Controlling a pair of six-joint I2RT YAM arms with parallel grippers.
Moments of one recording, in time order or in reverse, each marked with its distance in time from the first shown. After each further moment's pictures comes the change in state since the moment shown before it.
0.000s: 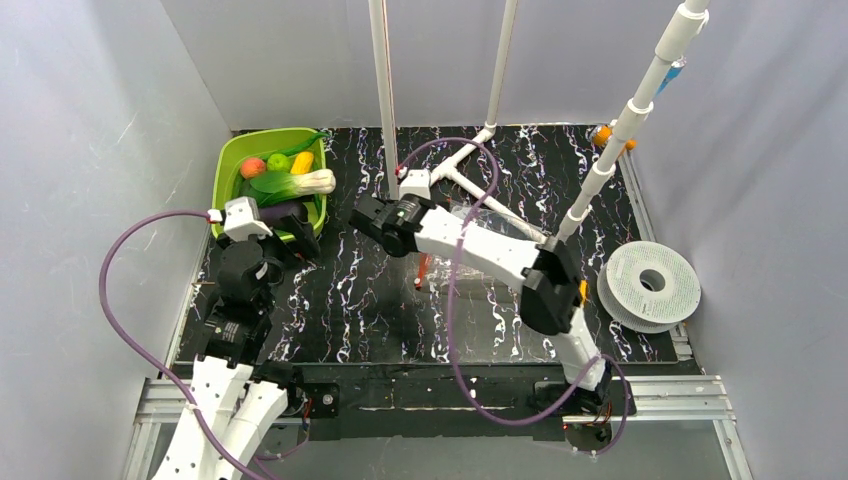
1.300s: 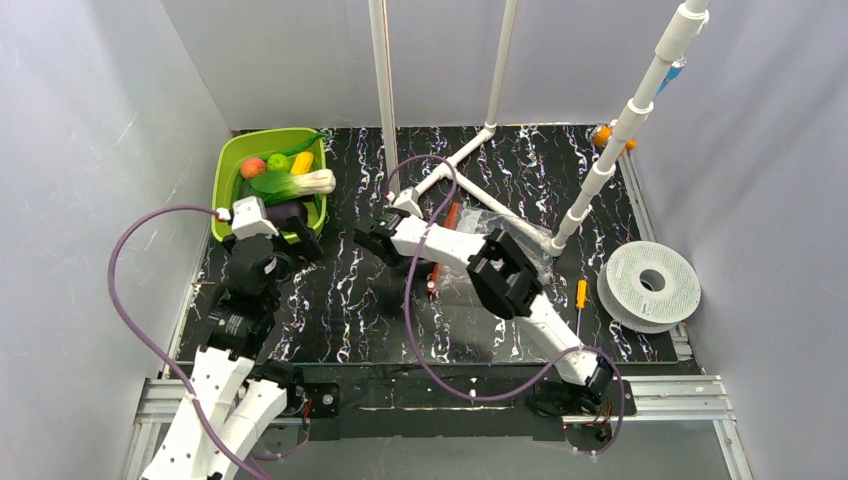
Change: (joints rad) left arm -0.050 0.019 0.018 -0.085 -0.143 -0.025; right arm -0.078 0.435 0.198 -0.079 0.219 -0.242
